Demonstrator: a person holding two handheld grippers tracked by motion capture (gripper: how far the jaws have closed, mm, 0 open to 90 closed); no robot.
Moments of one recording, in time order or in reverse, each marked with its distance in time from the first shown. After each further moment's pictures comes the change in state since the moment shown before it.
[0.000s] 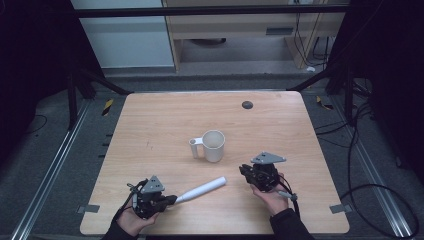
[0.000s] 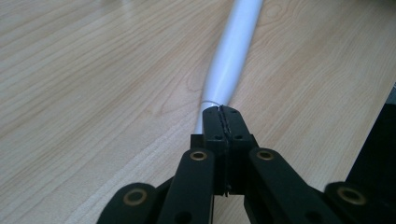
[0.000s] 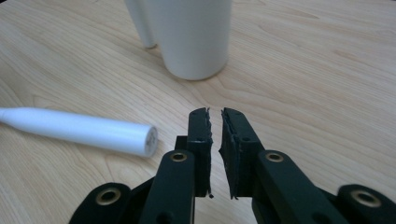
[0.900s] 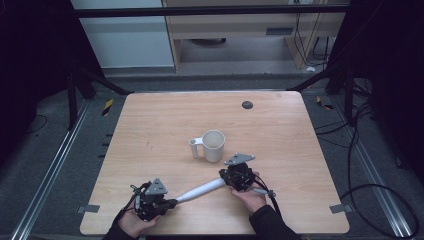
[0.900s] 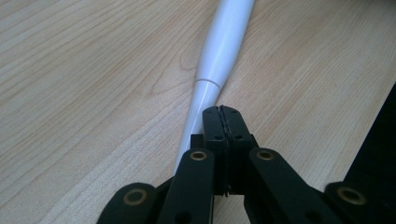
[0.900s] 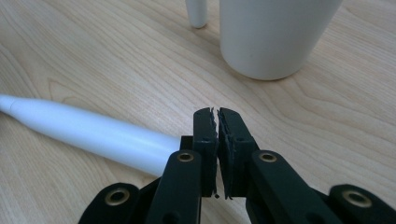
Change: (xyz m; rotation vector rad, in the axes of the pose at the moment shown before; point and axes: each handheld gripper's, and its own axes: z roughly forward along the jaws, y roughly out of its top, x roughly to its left) left arm 0.000 -0.004 0.008 0.068 -0.005 0.010; right arm 0.038 0.007 0.052 0.103 0.073 -0.068
